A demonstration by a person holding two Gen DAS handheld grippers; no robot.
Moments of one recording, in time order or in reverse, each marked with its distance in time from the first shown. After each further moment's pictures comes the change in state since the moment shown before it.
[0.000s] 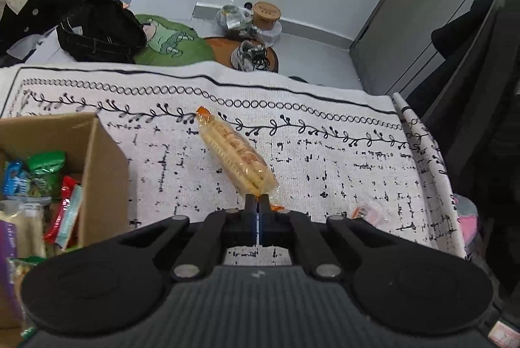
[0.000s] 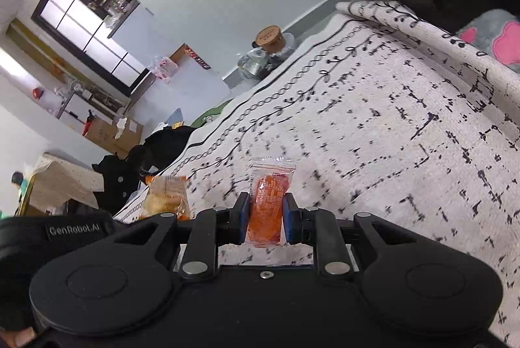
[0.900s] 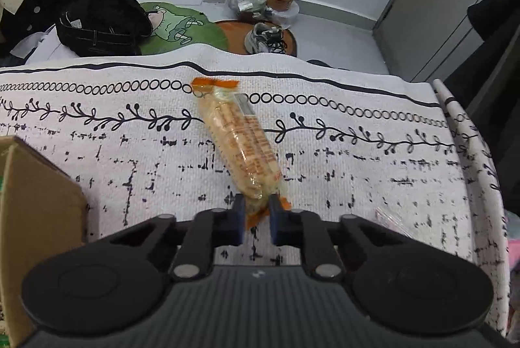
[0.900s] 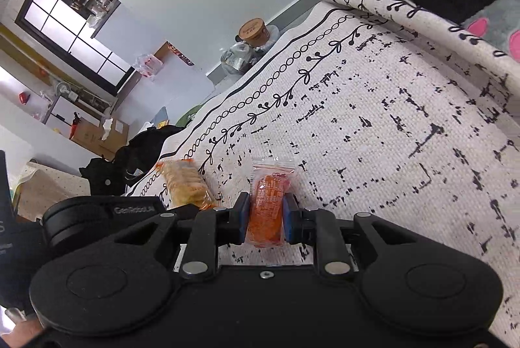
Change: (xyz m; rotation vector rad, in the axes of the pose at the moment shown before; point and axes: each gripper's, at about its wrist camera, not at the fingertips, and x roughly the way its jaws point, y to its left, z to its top) left arm 0.081 -0.019 0.021 0.017 0.065 0.093; right arm 0.029 -0.021 0.020 0.046 0.035 -0.041
